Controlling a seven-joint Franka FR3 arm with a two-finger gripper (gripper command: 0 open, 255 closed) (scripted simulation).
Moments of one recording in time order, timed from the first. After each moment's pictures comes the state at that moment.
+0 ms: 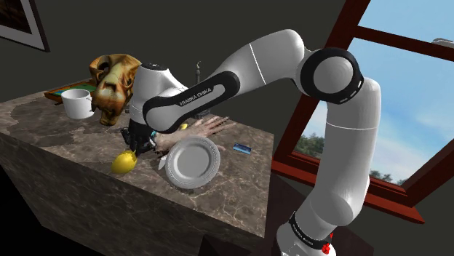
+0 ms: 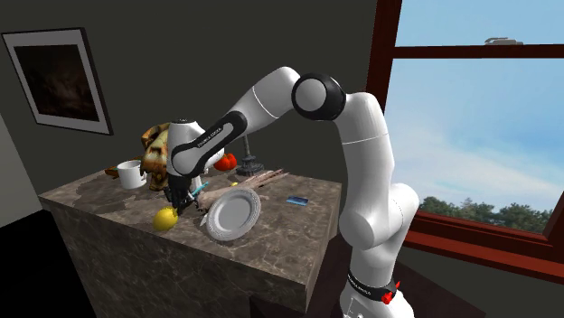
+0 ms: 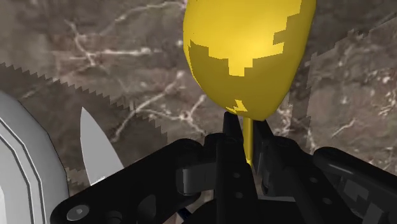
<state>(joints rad) -0.02 0.39 0.54 -1.92 -0.19 2.45 1.71</state>
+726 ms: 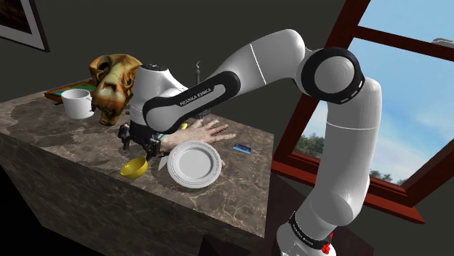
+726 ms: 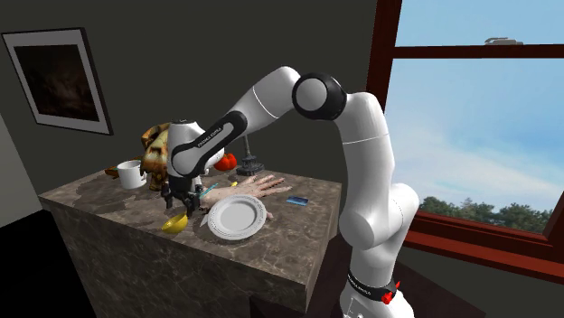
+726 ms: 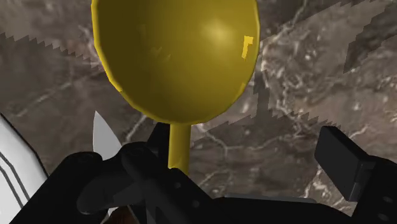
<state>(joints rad) -0.03 0.39 0.55 -1.93 -0.18 2.43 1.70</state>
